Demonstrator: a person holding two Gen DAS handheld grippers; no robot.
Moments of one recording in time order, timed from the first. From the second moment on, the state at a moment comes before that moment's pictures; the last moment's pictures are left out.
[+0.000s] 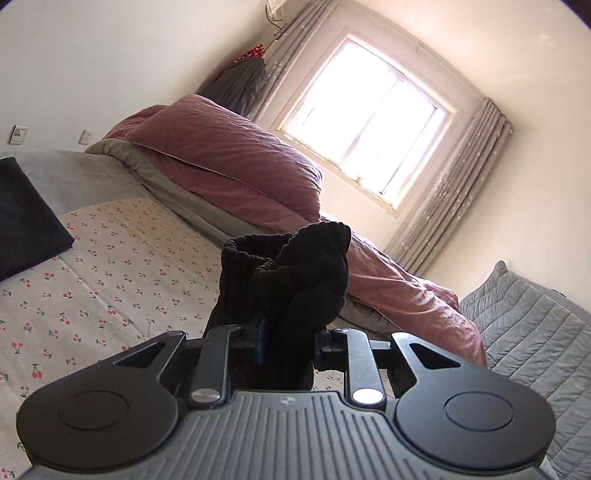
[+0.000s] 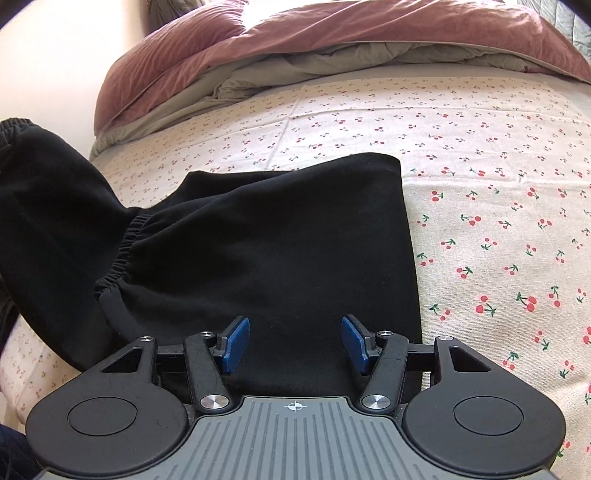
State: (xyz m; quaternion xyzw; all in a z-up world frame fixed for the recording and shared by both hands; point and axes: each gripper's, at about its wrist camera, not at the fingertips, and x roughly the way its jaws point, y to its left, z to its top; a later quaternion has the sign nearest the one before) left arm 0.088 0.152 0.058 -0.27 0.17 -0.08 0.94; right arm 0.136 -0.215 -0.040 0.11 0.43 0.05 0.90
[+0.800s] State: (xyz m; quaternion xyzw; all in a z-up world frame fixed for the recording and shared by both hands) left arm 0.091 -0.051 0.028 -0.06 0.15 -0.25 0.96; right arm 0.126 -0.303 -0.040 0.34 0.40 0.01 0.85
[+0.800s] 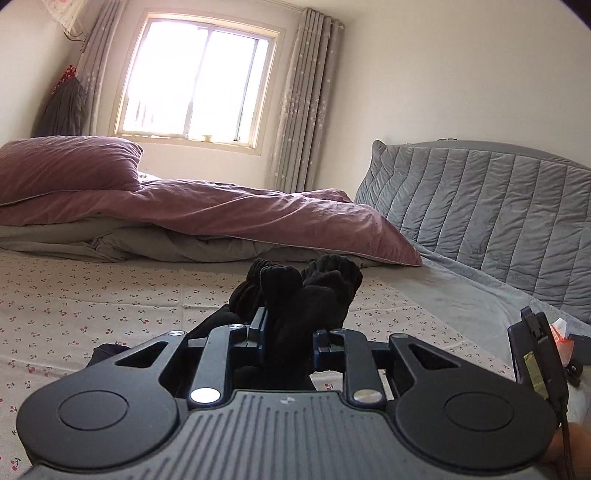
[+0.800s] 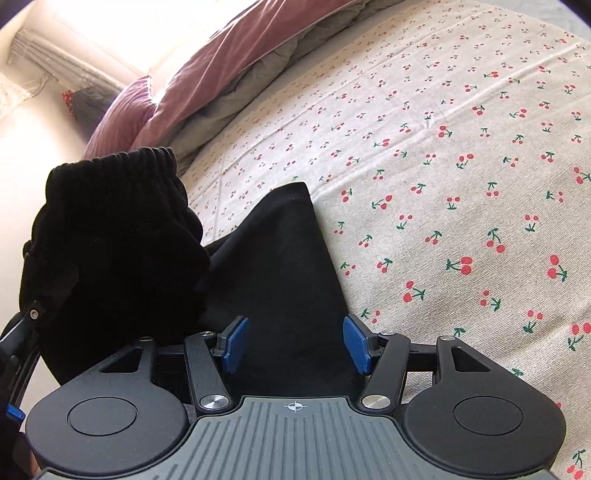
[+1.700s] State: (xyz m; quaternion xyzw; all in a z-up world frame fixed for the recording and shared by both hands) left arm 0.079 0.123 0.065 -0.32 0.08 -0.22 0.92; right arm 0.199 -0.080 -0.072 0.03 0.37 0.17 0.91
